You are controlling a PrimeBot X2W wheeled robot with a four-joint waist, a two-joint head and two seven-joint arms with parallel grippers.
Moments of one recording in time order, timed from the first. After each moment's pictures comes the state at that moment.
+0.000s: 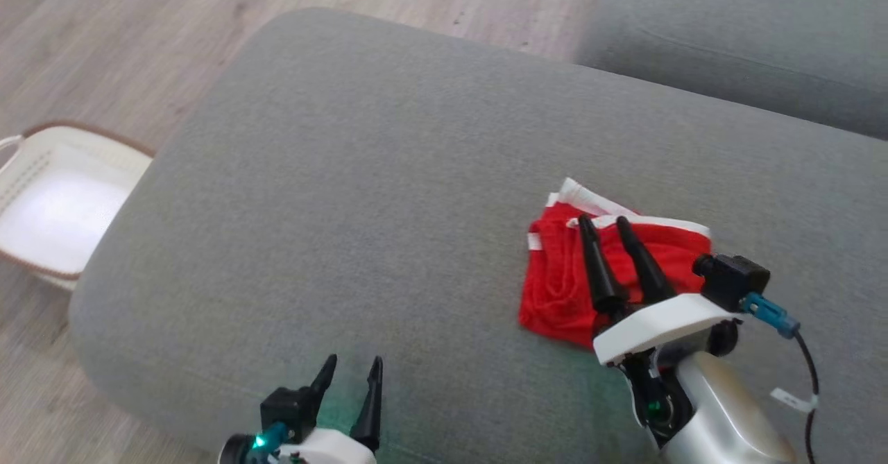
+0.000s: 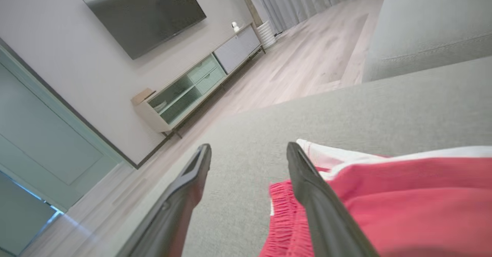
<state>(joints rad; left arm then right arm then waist) -0.15 0.05 -0.51 0.70 -0.45 0.00 -0.25 -0.26 -0.05 0.34 0.50 0.66 0.13 -0.21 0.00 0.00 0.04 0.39</state>
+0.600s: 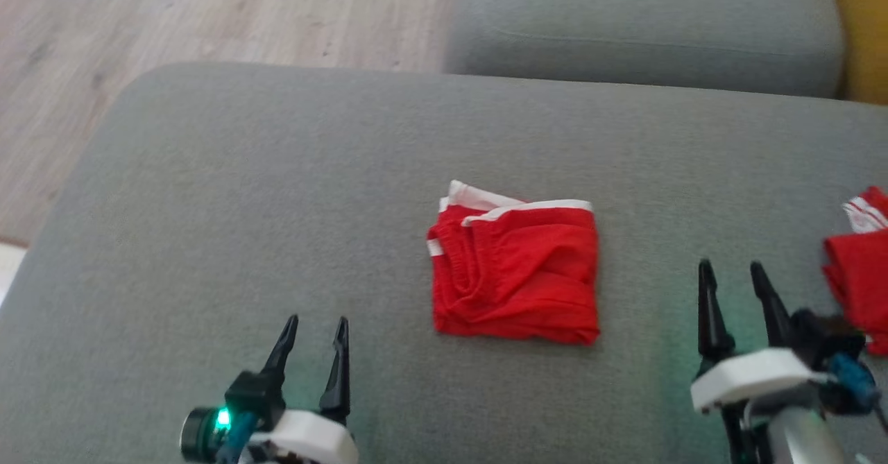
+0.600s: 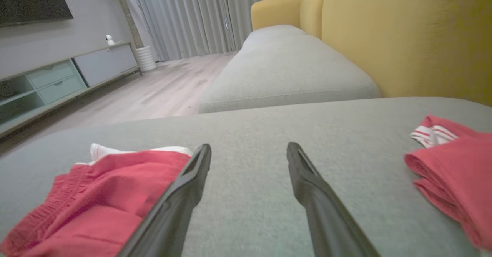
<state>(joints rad) -0.10 0.05 -0.31 0.51 -0.25 0.02 -0.25 -0.10 -0.05 -0.06 0.46 0.17 0.13 -0.25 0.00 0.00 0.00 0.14</state>
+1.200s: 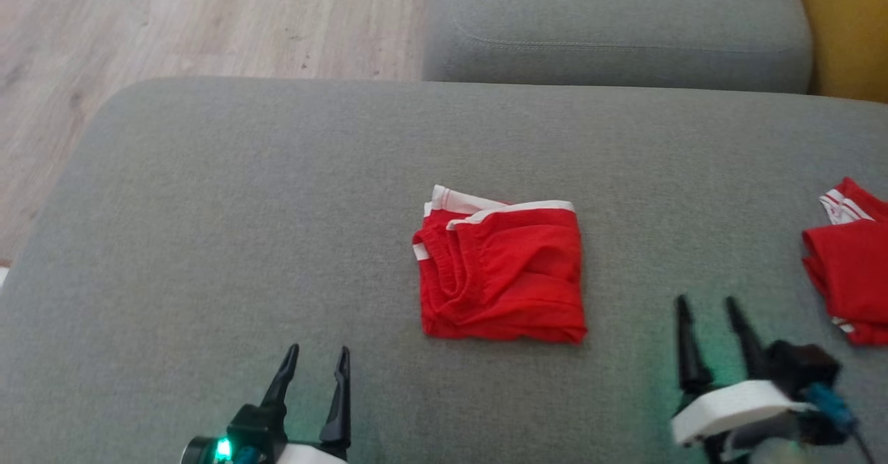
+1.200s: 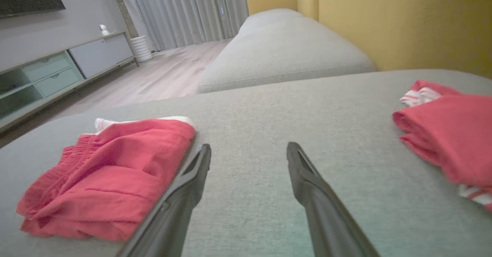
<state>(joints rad) 0.00 0.05 -0.29 0.44 -0.20 0.02 -0.25 -0.02 -0.05 -0.02 0.44 0.18 0.13 -0.25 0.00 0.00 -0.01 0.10</state>
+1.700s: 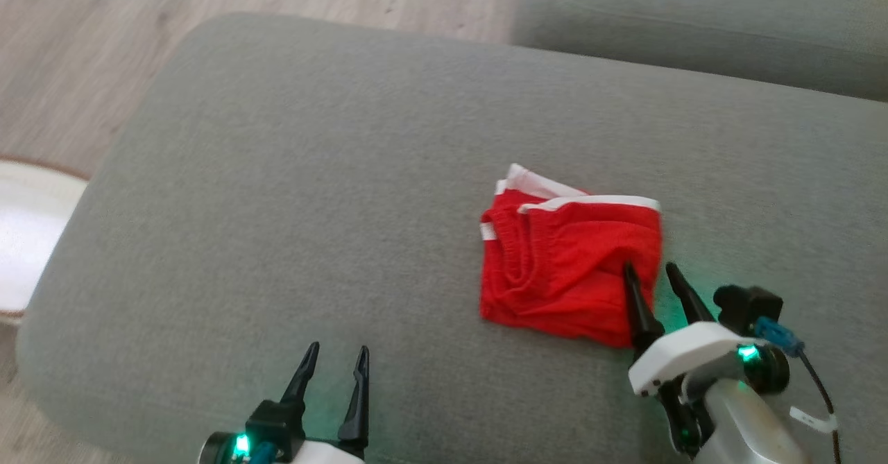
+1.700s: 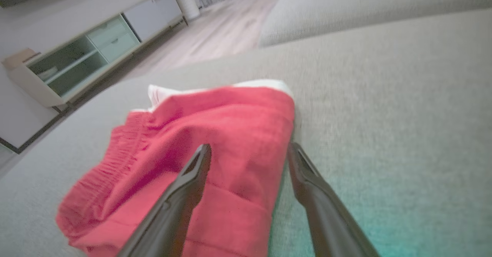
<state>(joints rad) -0.02 0.05 -0.37 0.45 -0.25 0.03 -0.25 -0.28 -0.05 0.17 0.75 0.37 0.13 -0.25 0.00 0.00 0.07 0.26</state>
